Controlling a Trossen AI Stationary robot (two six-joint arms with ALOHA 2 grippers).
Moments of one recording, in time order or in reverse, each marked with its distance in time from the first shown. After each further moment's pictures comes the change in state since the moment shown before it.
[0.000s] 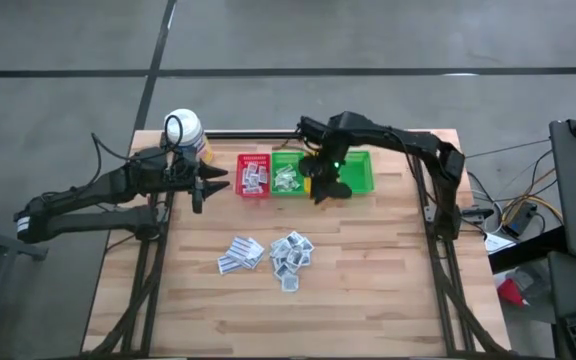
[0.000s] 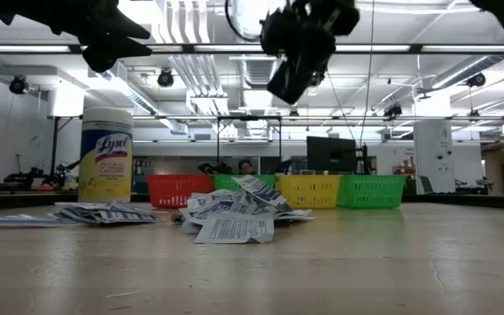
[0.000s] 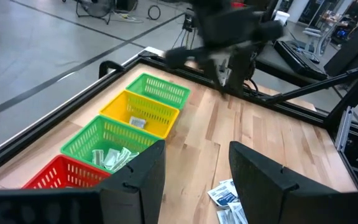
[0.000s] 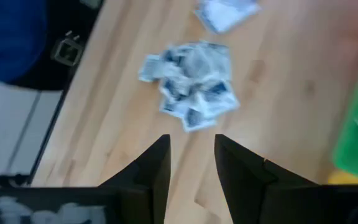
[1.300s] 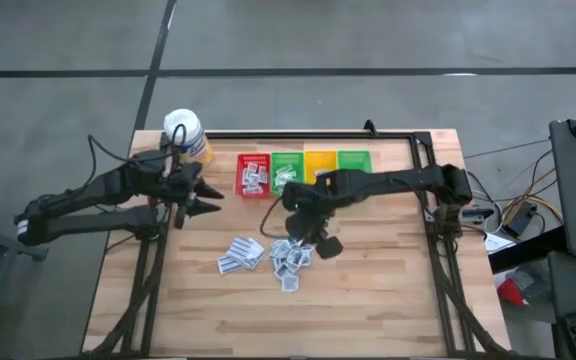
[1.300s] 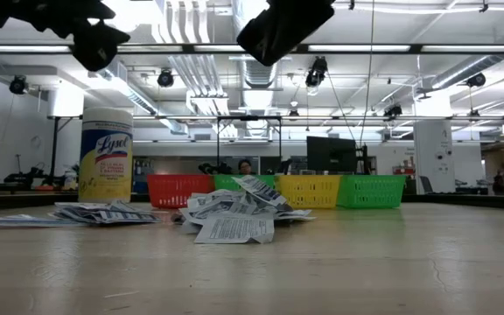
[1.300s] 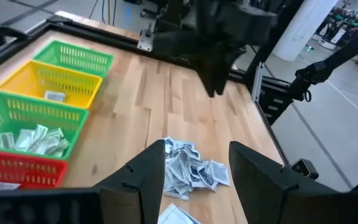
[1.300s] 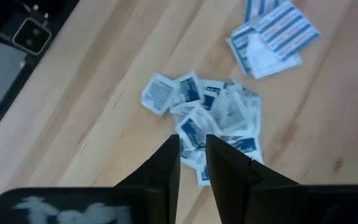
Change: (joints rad) left arm 0.000 -0.059 0.000 -0.137 0.335 0.045; right arm 0.412 -0.035 -0.047 0.276 0.372 0.237
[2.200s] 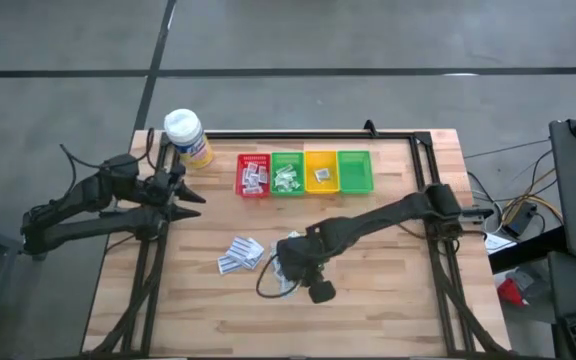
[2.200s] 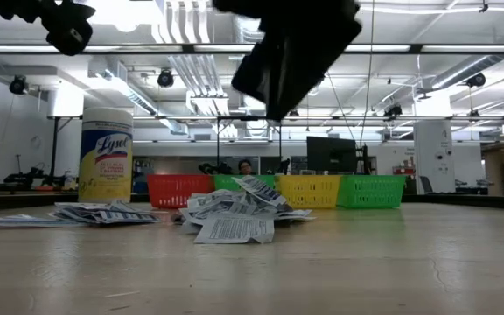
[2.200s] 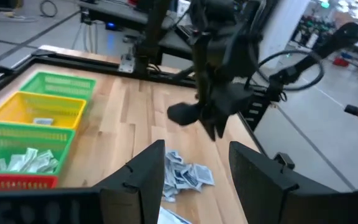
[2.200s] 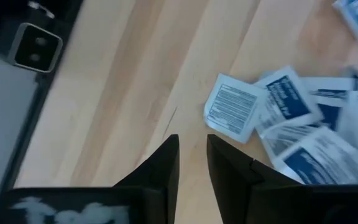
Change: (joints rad) left arm -0.001 -0.124 0.000 -0.111 0.063 0.053; right arm 0.205 0.147 -0.096 0.207 0.052 0.348
